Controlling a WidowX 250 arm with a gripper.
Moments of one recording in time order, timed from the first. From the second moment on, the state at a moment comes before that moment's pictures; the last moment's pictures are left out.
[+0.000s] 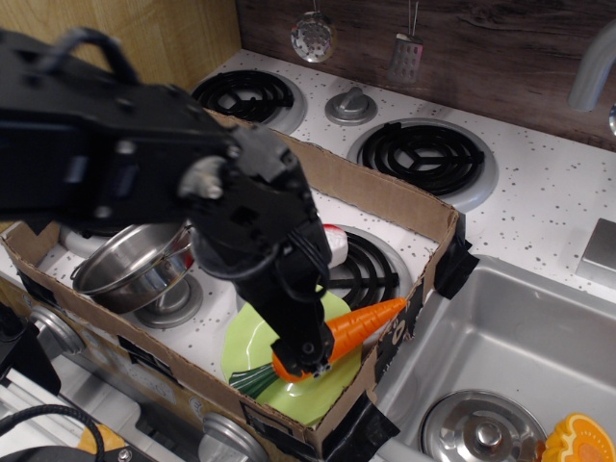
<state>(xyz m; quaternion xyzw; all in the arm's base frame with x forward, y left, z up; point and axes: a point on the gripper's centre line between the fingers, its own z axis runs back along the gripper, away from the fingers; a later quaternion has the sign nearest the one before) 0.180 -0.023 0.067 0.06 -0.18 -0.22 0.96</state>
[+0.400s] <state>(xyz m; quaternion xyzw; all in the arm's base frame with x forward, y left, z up) 0.184 -0.026 0.042 0.05 -0.19 -0.22 0.96</state>
